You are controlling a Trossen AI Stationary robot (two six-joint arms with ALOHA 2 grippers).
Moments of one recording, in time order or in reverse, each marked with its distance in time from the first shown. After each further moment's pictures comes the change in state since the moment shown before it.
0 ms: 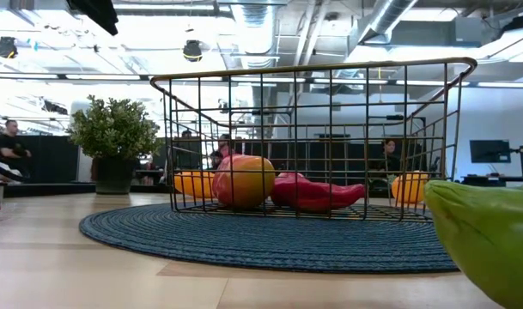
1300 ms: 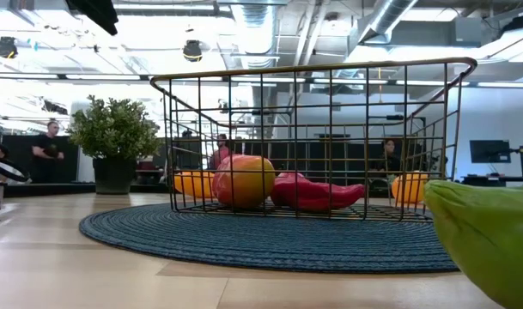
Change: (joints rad) left arm 0.000 0.000 0.000 -0.001 0.002 -0.012; right arm -0.093 -0.267 0.373 -0.253 0.653 -0.371
